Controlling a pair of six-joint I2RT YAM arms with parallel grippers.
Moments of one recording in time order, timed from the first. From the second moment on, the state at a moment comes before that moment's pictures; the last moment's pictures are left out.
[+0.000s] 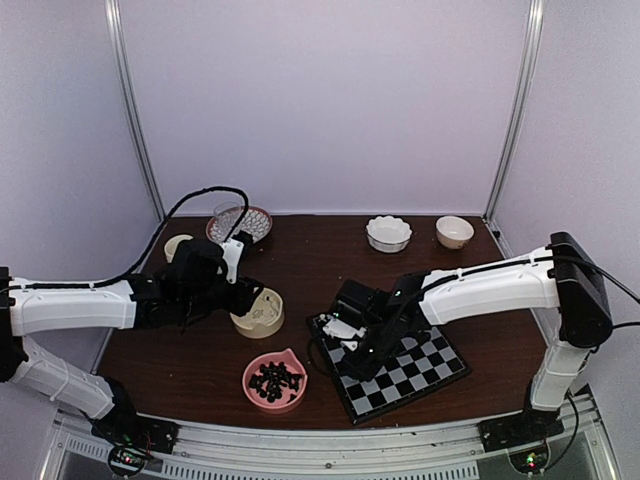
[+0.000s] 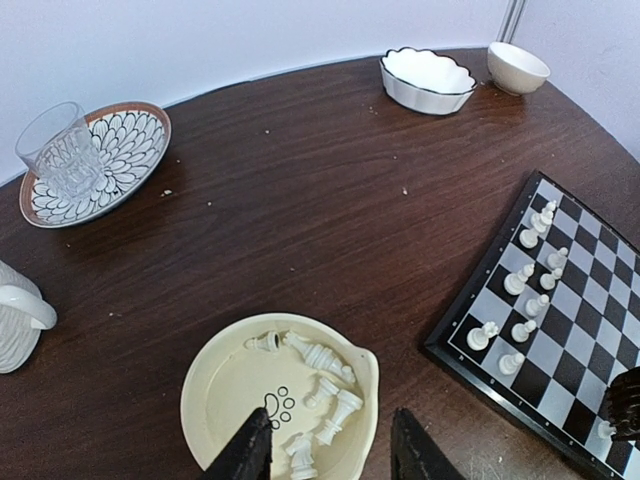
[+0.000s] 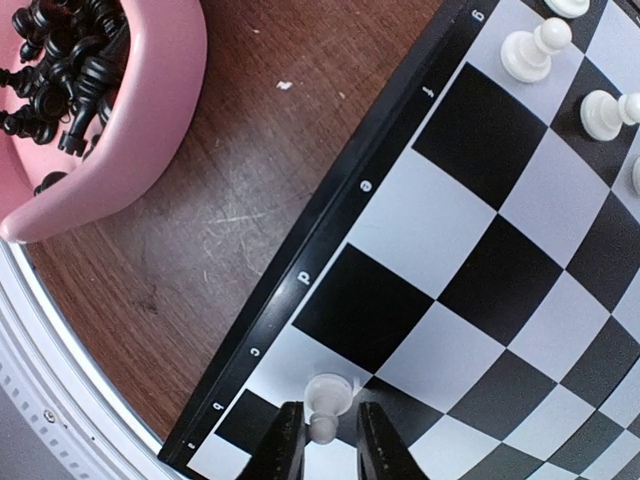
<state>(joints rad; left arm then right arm) -0.83 1.27 0.73 -0.02 -0.25 -0.23 1.11 1.79 1.20 -0.69 -0.08 0.20</state>
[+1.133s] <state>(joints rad) -0.83 1.25 0.71 -0.02 -0.20 -0.25 0.76 1.61 1.14 -0.59 0.09 0.27</state>
